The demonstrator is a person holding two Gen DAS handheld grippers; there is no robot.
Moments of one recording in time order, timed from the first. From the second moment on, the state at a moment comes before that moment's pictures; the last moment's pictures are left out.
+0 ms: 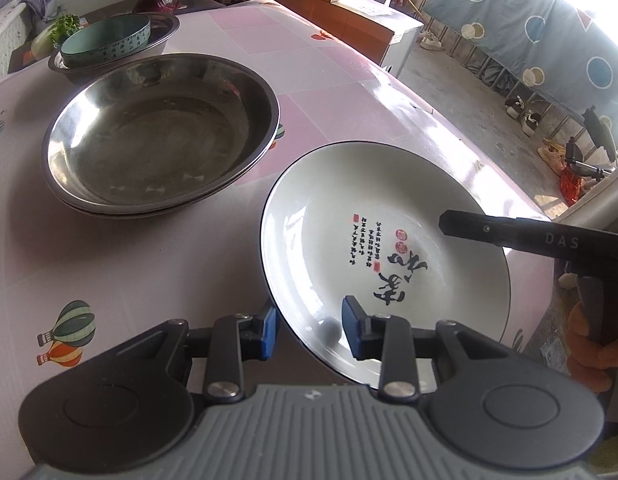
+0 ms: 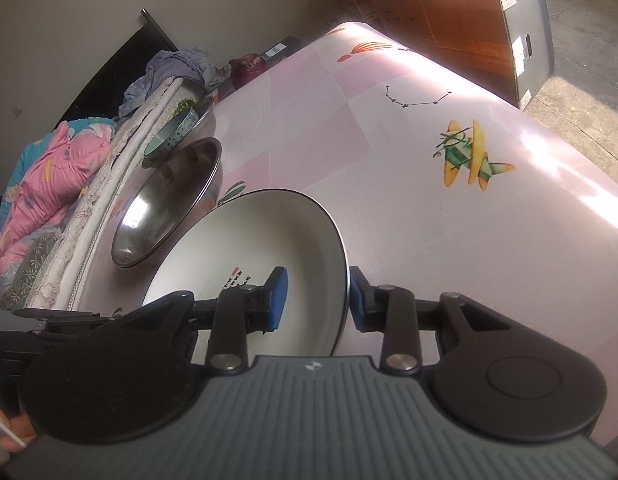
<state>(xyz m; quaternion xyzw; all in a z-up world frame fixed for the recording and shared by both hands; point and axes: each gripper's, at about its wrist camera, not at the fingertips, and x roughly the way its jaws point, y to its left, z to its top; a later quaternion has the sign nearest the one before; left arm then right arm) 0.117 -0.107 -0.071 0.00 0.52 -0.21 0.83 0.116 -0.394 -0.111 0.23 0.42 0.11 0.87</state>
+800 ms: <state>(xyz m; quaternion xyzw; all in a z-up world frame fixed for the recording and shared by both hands) 0.046 0.024 -0.064 -0.07 0.50 -0.09 0.86 0.091 -0.244 -0.097 0.16 0.44 0.21 0.86</state>
